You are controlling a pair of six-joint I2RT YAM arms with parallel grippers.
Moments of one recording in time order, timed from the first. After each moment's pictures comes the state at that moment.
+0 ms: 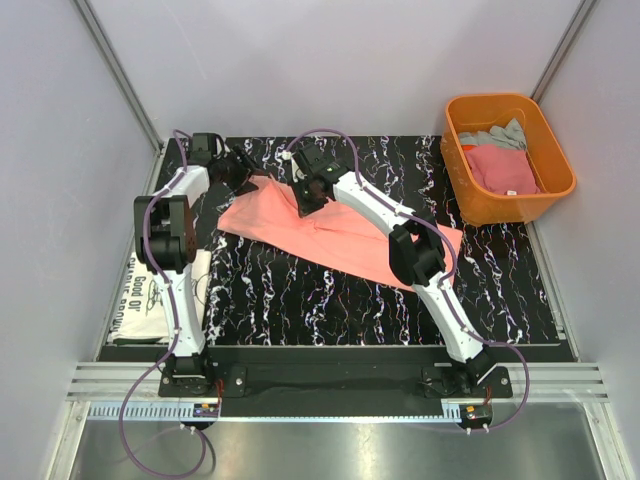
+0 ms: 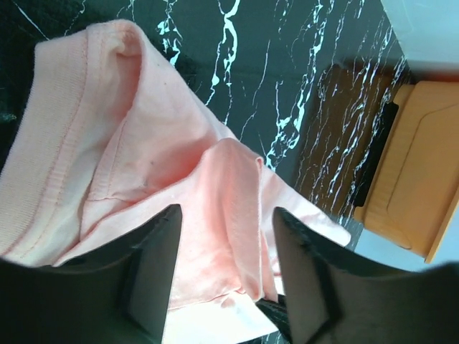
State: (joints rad) left arm 0.02 2.21 1.70 -0.31 0.55 -0.75; right arm 0.68 2.48 2.32 -0.79 -0.11 0.16
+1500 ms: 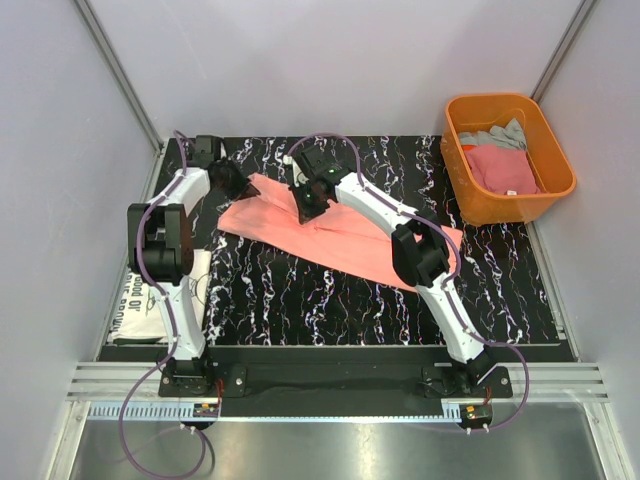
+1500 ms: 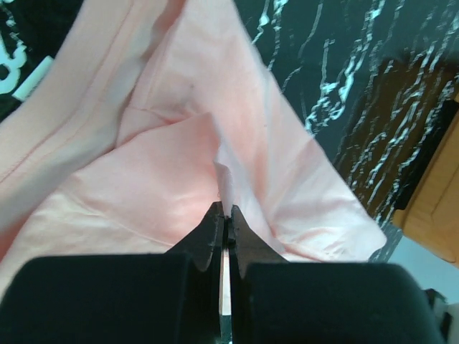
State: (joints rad) left arm -0.01 2.05 1.60 -0.47 0.38 -0.72; right arm 0.68 2.43 2.24 -0.79 -0.18 0.17
